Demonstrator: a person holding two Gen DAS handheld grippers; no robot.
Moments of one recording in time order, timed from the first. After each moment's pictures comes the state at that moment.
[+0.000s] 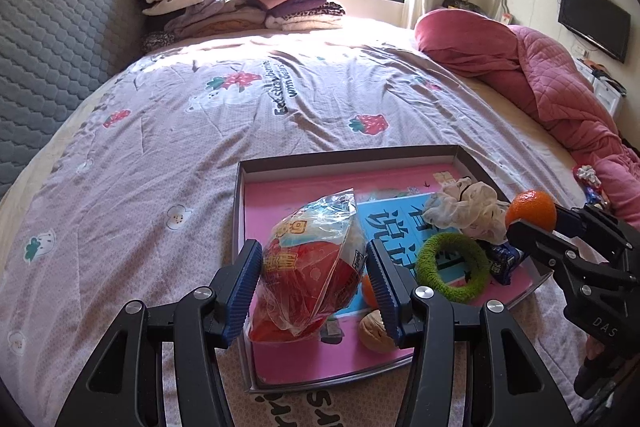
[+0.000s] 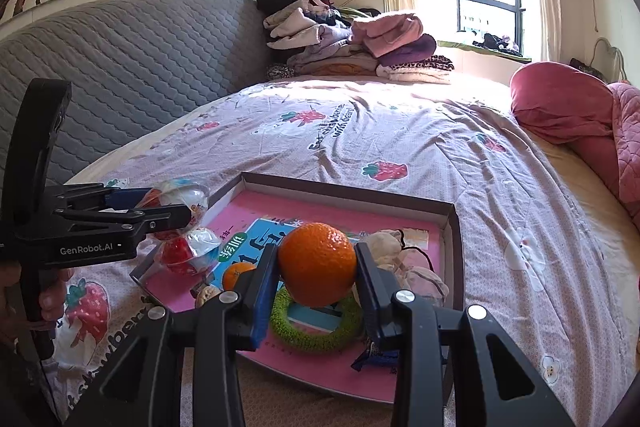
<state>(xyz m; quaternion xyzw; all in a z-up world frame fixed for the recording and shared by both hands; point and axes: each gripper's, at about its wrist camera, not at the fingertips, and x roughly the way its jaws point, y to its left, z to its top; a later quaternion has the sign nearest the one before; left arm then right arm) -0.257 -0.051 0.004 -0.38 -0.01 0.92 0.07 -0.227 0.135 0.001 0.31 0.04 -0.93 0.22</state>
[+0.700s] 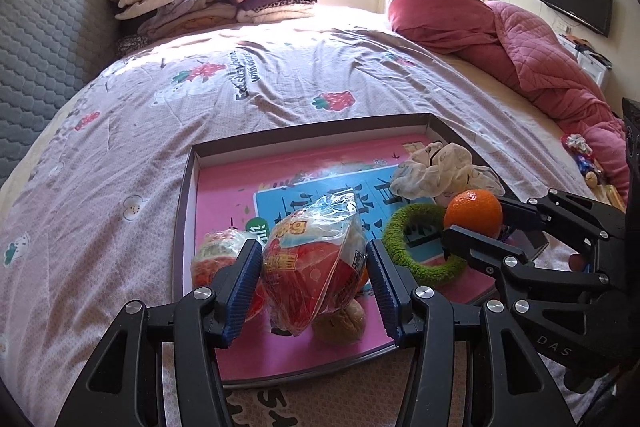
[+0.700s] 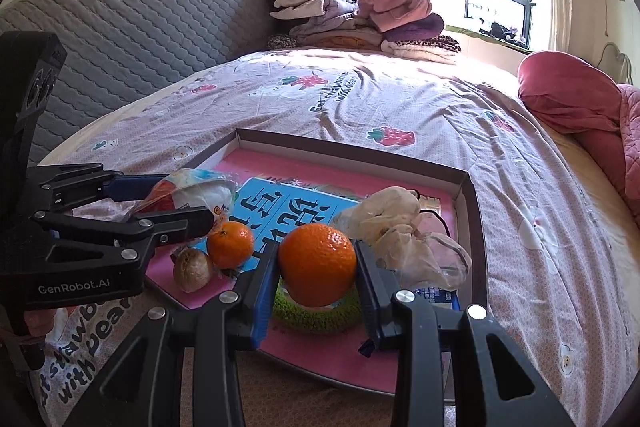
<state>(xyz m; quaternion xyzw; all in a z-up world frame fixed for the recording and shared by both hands) -0.252 -0.013 -0.020 -0.39 0.02 0.92 0.10 -0.233 0.122 -0.036 0.34 0.07 -0.91 0.21</state>
